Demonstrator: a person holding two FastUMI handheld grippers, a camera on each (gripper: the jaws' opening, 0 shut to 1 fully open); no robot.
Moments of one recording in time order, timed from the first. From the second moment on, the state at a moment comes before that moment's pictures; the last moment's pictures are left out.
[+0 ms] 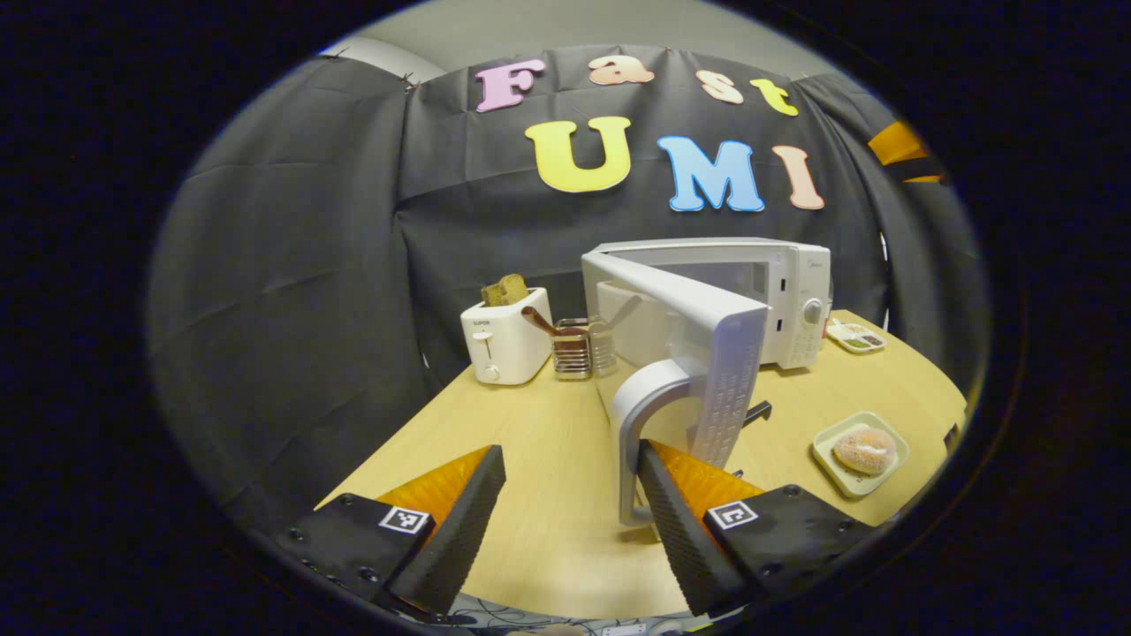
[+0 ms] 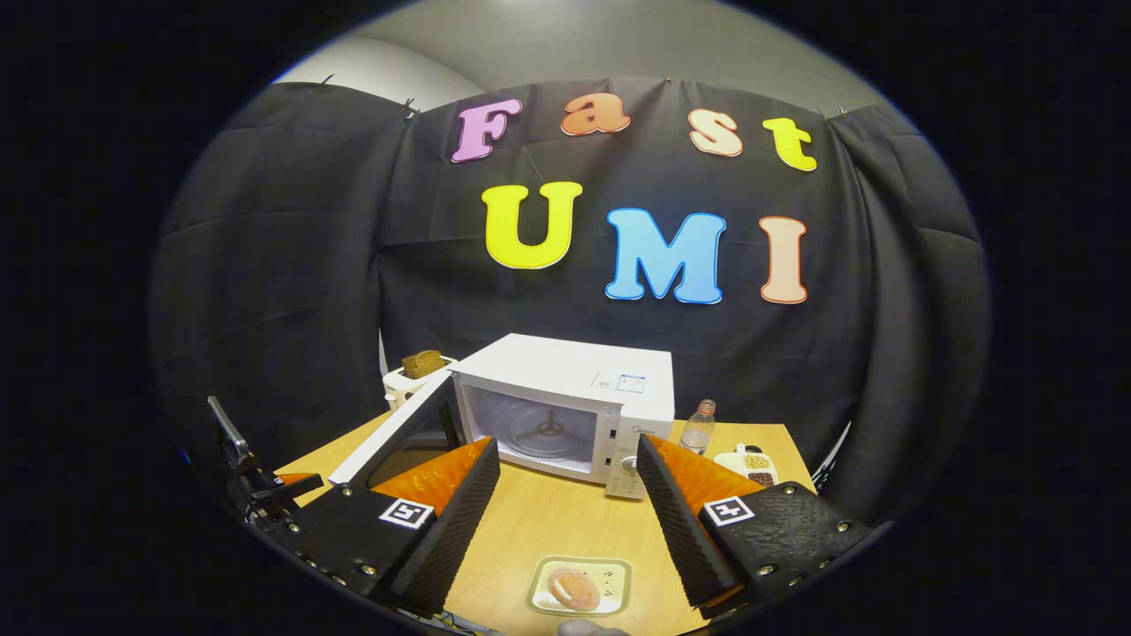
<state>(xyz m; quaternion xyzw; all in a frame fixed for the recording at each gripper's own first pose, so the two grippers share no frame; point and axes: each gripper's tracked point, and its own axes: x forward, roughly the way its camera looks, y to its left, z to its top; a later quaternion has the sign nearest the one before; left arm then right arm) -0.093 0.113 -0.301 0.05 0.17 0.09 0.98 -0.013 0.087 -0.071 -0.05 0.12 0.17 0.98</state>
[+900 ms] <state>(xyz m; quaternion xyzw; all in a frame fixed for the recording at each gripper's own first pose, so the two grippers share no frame) -0.112 0.125 -0.141 0.05 0.06 0.08 0.99 -0.036 0.073 -0.168 -0.11 0.18 0.16 0.96</state>
